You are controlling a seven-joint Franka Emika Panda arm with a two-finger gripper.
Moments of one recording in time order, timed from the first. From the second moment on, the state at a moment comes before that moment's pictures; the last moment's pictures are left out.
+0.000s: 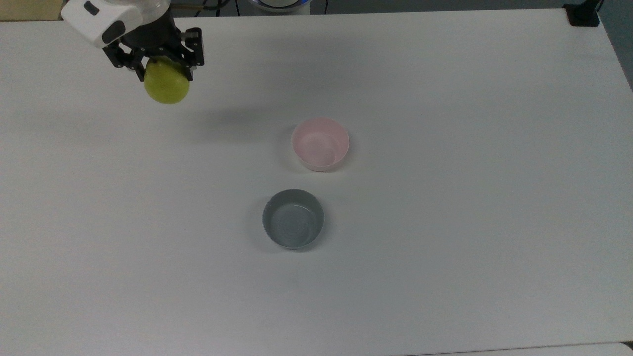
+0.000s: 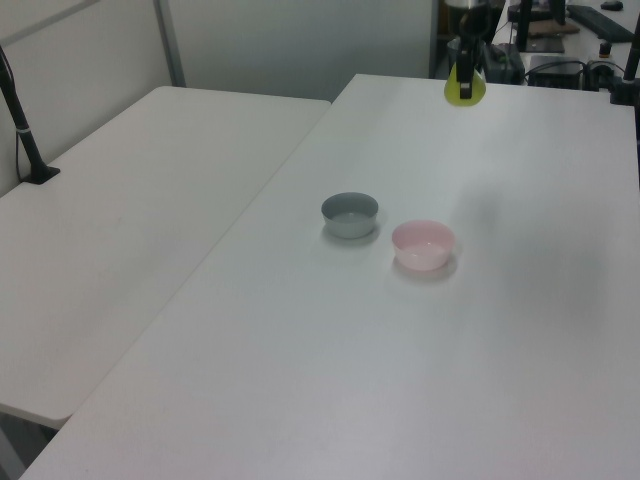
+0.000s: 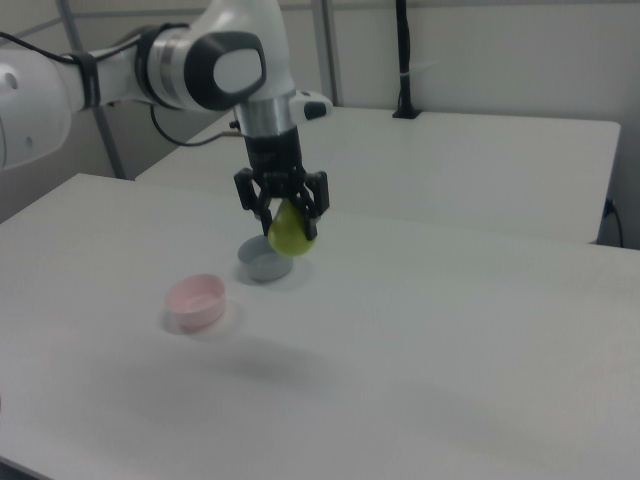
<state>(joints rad) -0.16 0.21 -0.03 -1.52 -0.08 1.69 -0.28</state>
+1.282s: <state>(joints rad) 0.11 0.21 0.16 -1.57 -0.08 1.69 0.09</state>
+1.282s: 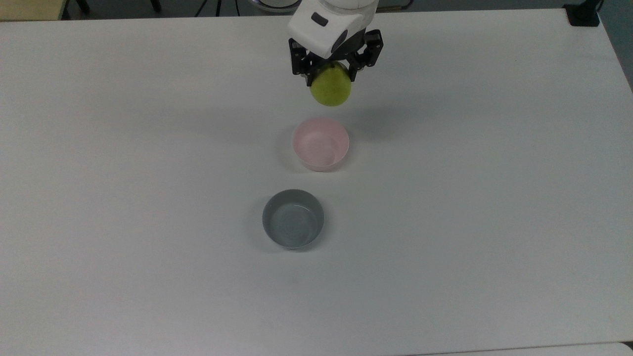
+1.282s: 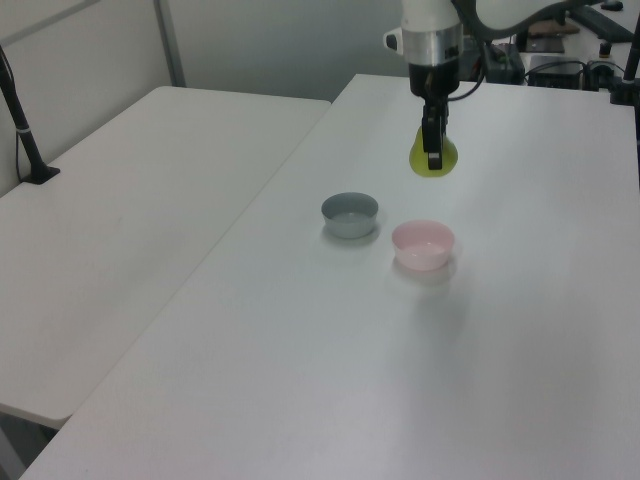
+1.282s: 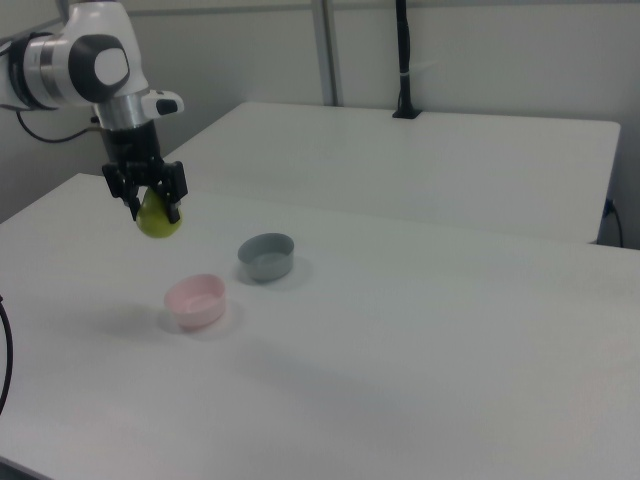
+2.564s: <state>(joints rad) 0.09 0.32 0.15 -1.77 -0.10 1.99 0.09</state>
